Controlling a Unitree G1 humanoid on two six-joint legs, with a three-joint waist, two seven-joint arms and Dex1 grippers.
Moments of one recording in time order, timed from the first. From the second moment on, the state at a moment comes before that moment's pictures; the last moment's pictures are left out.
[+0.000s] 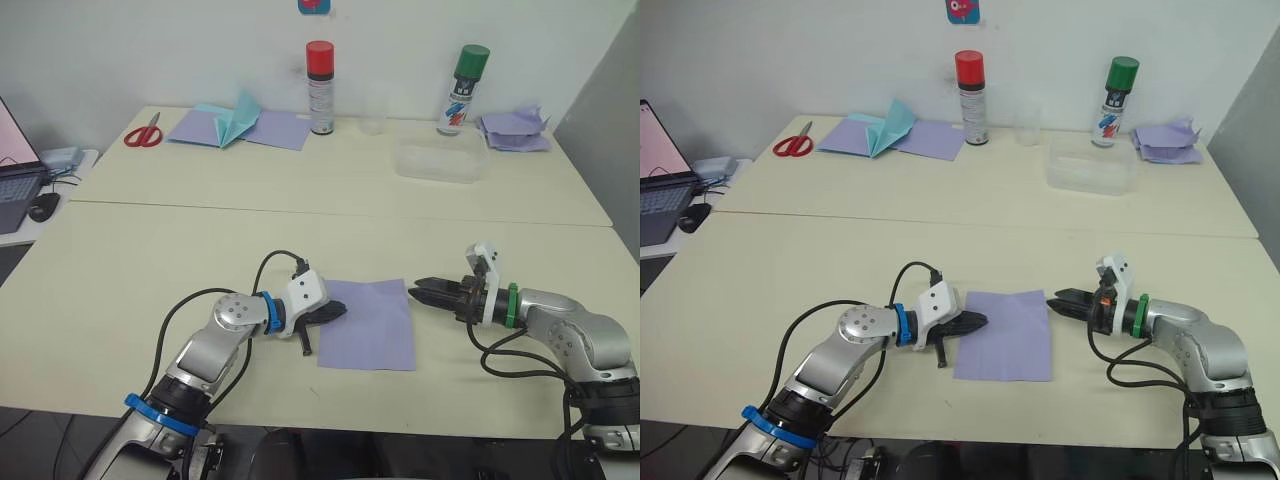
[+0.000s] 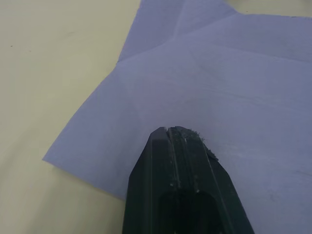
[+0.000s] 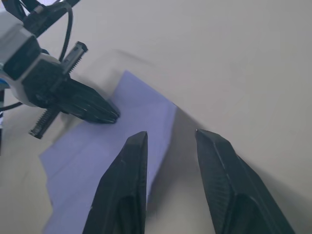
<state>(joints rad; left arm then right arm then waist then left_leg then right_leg) -0.34 0.51 -0.33 -0.01 -0.11 0.27 -0.90 -0.29 -0.59 -0.05 -0.12 0.60 0.83 0.88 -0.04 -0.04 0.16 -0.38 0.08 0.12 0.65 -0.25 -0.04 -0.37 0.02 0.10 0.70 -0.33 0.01</state>
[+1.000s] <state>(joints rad) -0.32 0.51 -0.34 -0.04 -0.11 0.27 -0.88 -0.38 -0.47 -0.09 -0.14 0.78 1.15 0.76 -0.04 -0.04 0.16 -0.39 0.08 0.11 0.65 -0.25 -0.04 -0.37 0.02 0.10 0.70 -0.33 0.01</state>
